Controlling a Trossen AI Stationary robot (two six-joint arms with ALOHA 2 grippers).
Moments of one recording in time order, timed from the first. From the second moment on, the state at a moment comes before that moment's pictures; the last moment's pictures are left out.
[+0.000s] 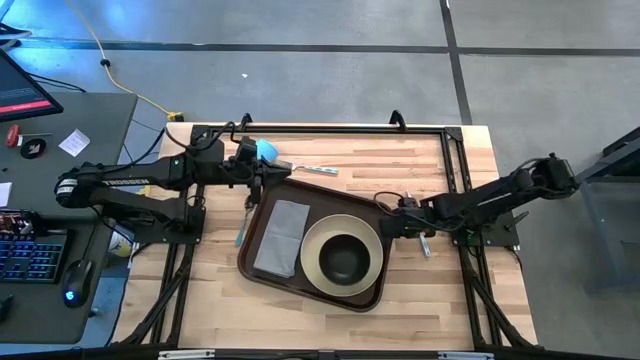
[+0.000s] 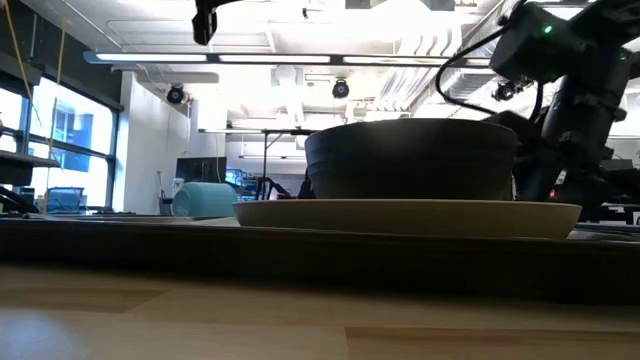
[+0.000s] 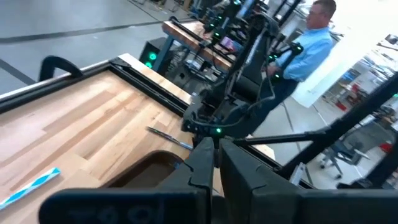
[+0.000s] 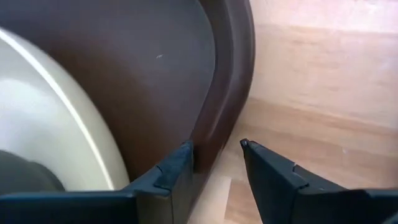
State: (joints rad) left arm 0.12 0.94 0.87 -0.06 -0.02 -0.53; right arm 0.12 1.26 0.47 -0.39 0.07 1.59
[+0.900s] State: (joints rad) left arm 0.12 0.94 0.87 -0.25 -0.10 -0.61; right arm -0.24 1.28 0.47 -0.38 -0.02 1.28
